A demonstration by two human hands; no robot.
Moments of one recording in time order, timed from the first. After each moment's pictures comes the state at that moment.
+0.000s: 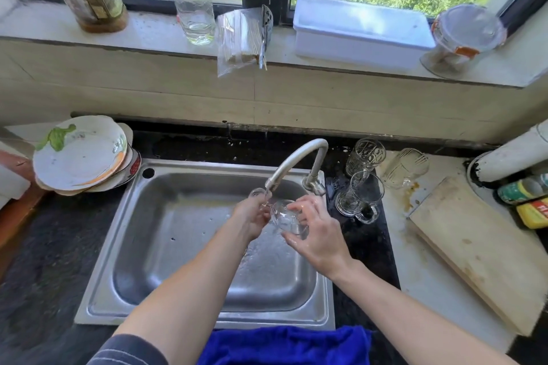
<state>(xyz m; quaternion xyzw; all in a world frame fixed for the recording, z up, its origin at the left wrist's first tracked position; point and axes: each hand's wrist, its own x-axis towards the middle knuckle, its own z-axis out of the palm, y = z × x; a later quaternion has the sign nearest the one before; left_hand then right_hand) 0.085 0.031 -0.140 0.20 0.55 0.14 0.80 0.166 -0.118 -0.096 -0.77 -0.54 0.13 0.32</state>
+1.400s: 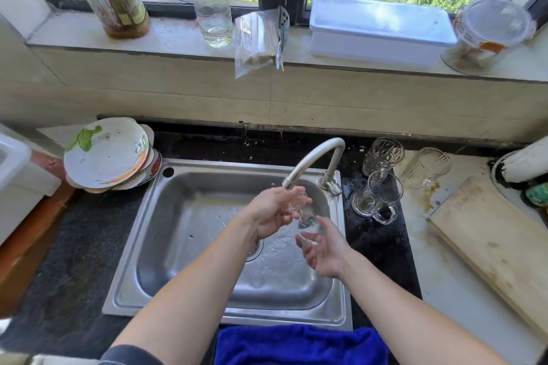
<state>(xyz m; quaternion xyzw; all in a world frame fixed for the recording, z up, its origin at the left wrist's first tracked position) 0.064 0.027 -0.090 0.35 0.36 0.05 0.86 0.163 -0.101 -0.144 -0.54 0.23 0.66 0.47</state>
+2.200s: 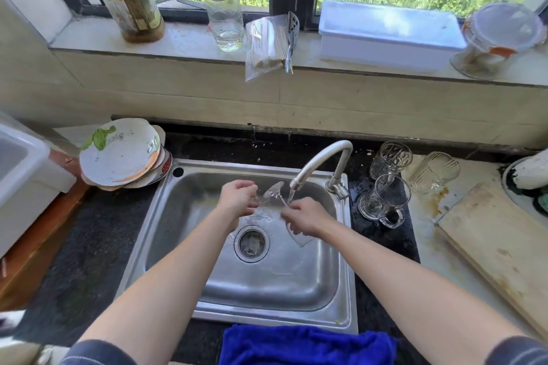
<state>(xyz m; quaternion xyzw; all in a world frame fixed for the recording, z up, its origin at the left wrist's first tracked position) 0.022 0.071 -0.095 0.47 0.58 0.14 0.65 0.158 -0.038 -0.107 -0.78 -0.35 0.48 0.21</state>
